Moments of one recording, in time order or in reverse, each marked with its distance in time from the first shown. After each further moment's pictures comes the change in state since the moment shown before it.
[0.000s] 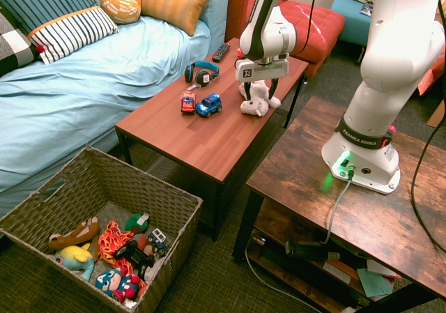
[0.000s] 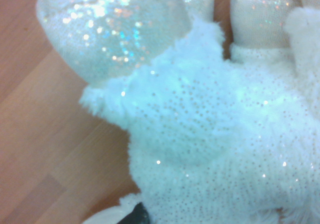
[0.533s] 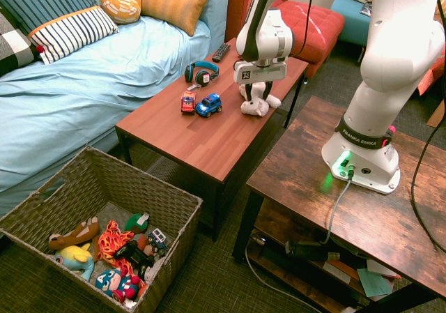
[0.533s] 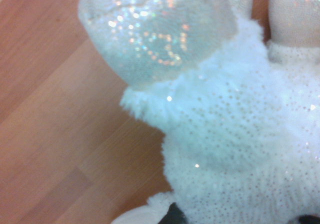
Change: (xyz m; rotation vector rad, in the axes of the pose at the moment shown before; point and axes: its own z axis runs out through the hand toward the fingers) arm -0.007 -0.003 0.005 0.038 -0.023 -0.040
